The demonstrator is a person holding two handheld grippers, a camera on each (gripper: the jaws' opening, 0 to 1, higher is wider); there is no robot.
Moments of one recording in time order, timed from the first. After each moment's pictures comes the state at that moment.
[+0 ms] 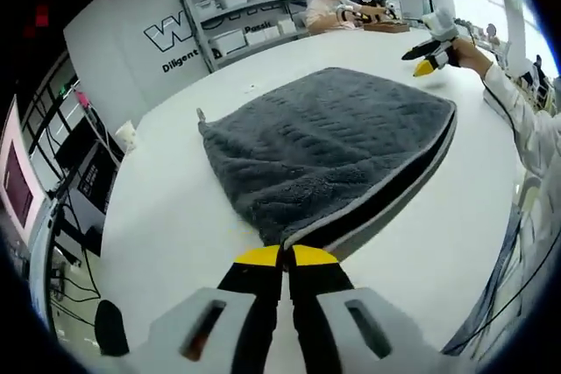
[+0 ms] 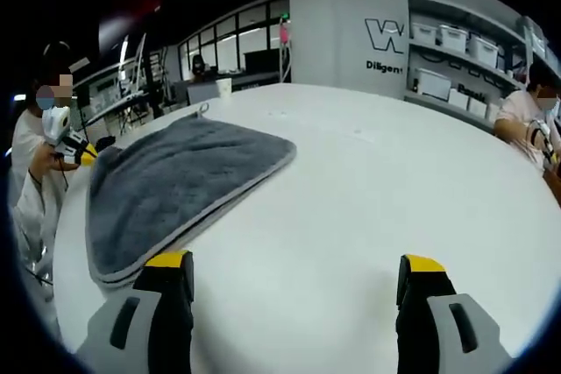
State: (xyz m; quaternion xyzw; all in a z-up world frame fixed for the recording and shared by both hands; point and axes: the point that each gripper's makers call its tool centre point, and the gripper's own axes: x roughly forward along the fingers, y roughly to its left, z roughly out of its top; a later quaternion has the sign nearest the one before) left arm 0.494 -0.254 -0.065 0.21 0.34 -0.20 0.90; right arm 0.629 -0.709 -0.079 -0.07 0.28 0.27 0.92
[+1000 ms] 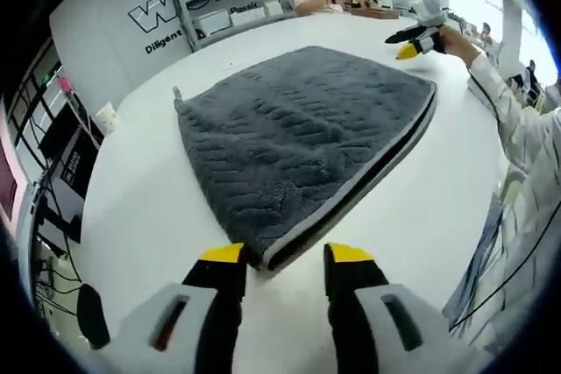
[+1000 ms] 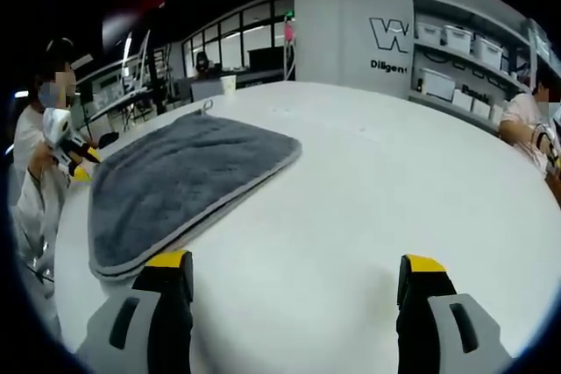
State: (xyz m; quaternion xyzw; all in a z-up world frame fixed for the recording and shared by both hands) left arm 0.471 -0.274 -0.069 0.18 0.37 -0.24 0.88; right arm 0.625 -0.705 -0.079 -0.08 0.29 0.28 0.91
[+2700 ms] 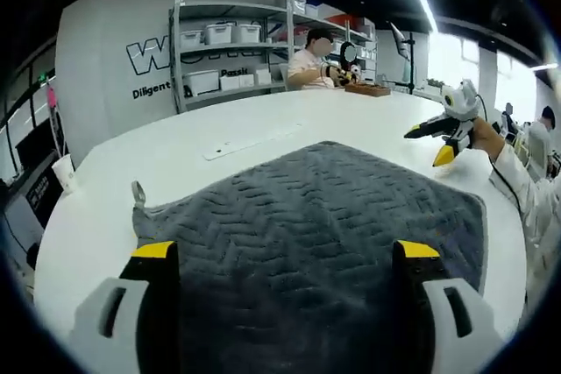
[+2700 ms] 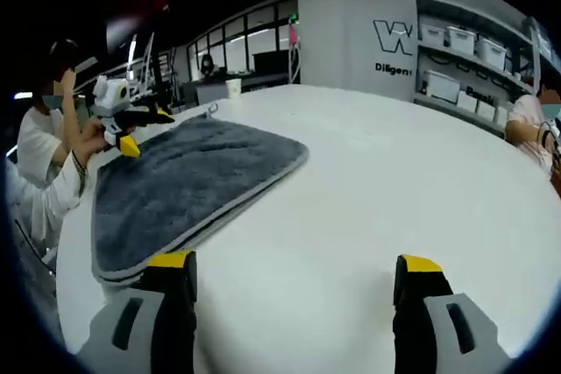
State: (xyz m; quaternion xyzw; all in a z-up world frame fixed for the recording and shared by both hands) left arm 0.649 -0.360 -0.053 0.09 0.24 -0.32 0.91; right arm 0.631 -0.694 -0.069 -0.05 0.25 0.30 0.92
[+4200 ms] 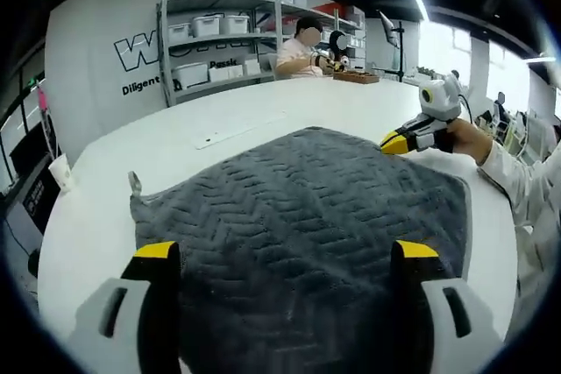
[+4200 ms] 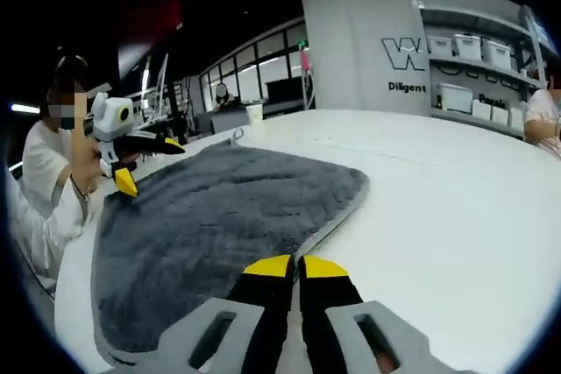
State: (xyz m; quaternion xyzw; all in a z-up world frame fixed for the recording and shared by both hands) left arm 0.627 -0.355 -0.054 0.11 0.25 -0.34 0.90; right arm 0.641 -0.611 -0.084 -0.01 0.22 0.33 0.92
